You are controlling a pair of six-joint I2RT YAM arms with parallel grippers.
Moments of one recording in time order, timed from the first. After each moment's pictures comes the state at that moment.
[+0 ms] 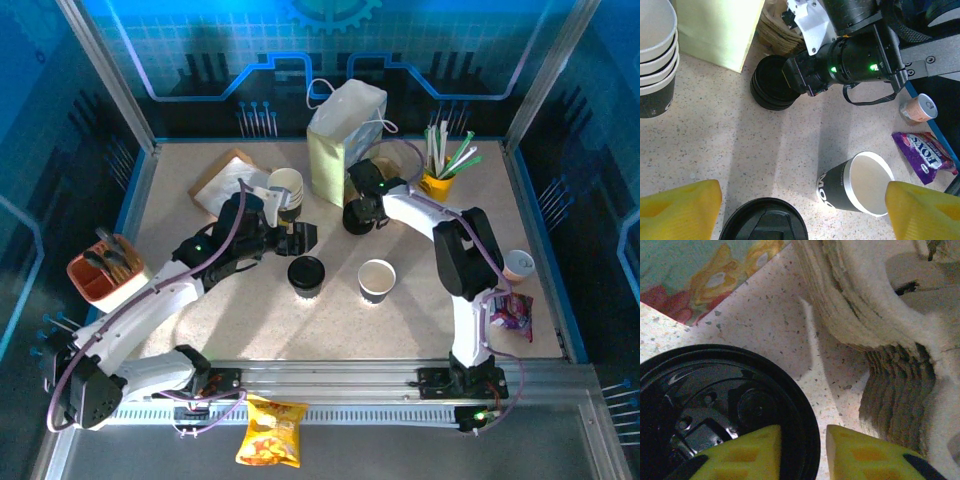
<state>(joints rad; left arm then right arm) -0.57 1.14 0.97 -0.39 0.17 -0.47 0.47 2.03 1.52 -0.61 0.33 0.15</state>
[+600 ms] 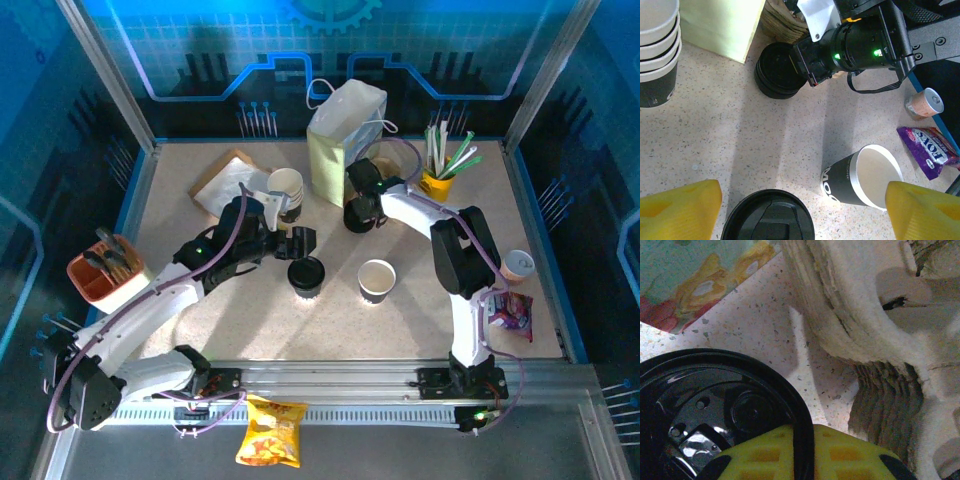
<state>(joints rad) -0.57 1.13 0.94 -0.39 0.17 -0.48 0.47 2.05 1.55 -0.61 0.37 0.11</state>
